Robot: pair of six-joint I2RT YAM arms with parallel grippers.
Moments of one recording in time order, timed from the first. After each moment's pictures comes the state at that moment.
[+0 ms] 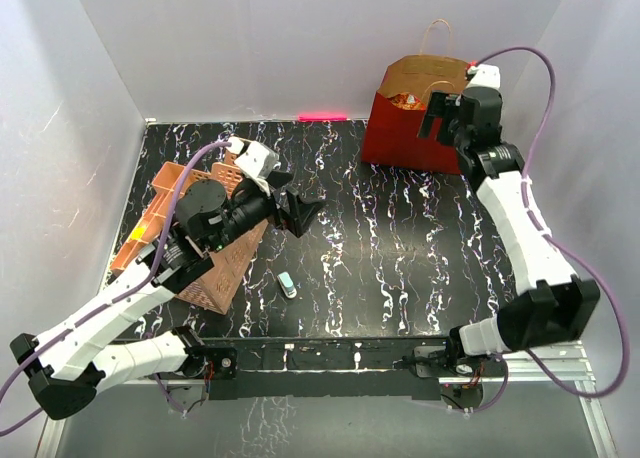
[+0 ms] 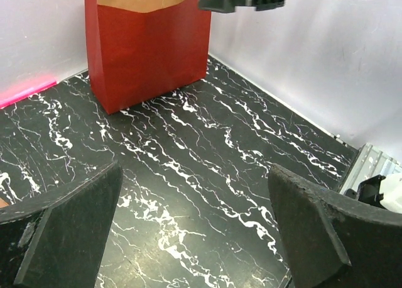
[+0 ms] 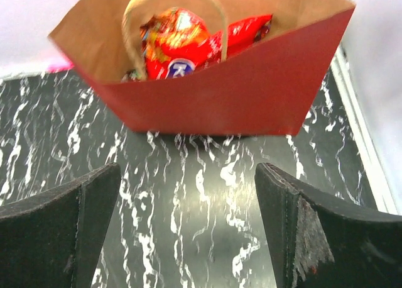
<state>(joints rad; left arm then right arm) -0.85 0.98 1.11 -0.18 0.00 -0.16 0.14 1.35 1.45 -0.47 0.20 0.20</state>
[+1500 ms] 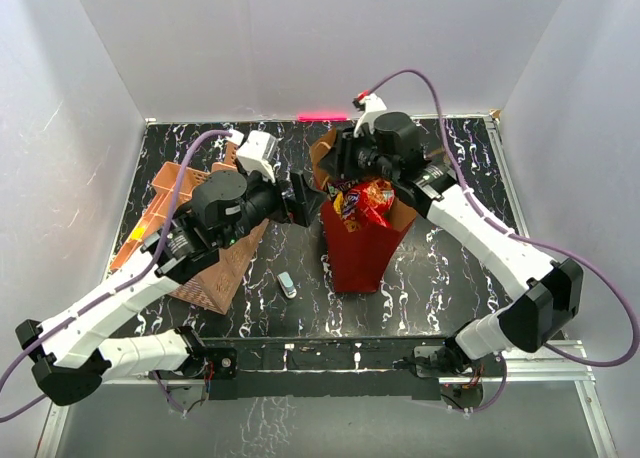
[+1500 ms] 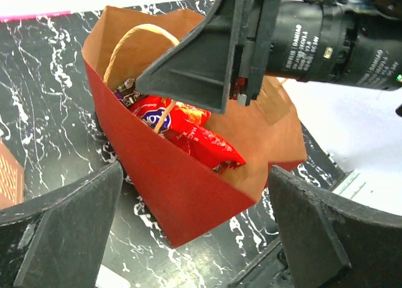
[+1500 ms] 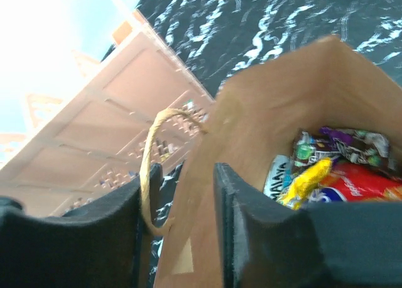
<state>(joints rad) -0.90 1.07 1.24 -0.37 -0.21 -0.38 0.57 1.42 1.41 -0.32 -0.16 0.38</state>
